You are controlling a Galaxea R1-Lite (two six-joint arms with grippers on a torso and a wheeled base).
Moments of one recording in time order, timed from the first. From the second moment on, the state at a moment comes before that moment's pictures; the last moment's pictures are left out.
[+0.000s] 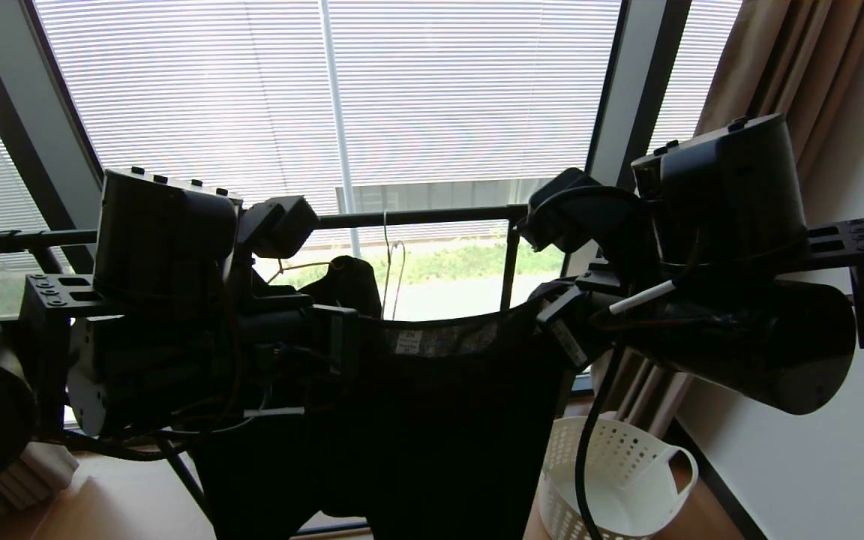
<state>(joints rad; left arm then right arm) -0.64 1.55 -0.94 -0.15 0.04 -0.23 0.83 1.66 -1.21 0.08 -0.56 -0.18</state>
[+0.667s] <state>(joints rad) -0.59 1.63 -1.17 -0.14 -0.05 -0.16 0.87 1.51 -1.05 0.10 -0.58 -0.23</state>
